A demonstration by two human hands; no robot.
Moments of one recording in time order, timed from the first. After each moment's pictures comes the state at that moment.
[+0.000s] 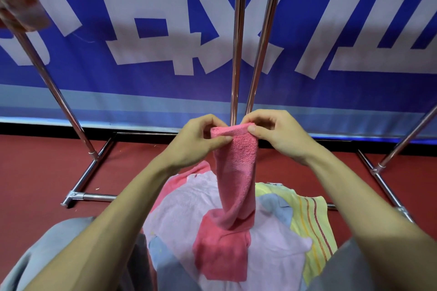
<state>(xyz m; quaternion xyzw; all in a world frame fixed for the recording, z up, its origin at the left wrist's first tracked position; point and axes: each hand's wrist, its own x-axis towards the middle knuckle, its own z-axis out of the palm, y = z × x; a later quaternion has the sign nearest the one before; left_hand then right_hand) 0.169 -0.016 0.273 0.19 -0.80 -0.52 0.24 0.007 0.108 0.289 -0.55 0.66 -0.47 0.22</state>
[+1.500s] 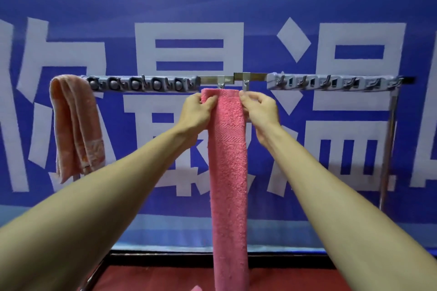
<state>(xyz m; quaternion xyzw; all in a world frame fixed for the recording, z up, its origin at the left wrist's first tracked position) 0.180 0.052 0.604 0.13 -0.73 -0.47 0.49 0.056 0.127 0.600 -0.39 0.55 -0.74 0.01</state>
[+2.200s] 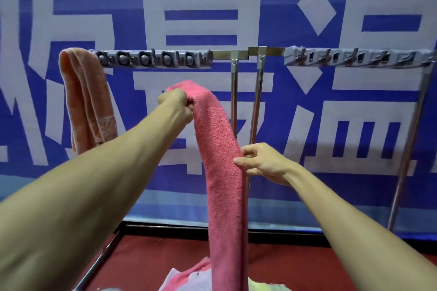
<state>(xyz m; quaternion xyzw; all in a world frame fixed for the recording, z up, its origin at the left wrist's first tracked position) 0.196 -0.003 0.591 0.29 -0.34 -0.70 0.56 0.047 0.135 0.476 -0.54 0.60 -0.50 0.32</state>
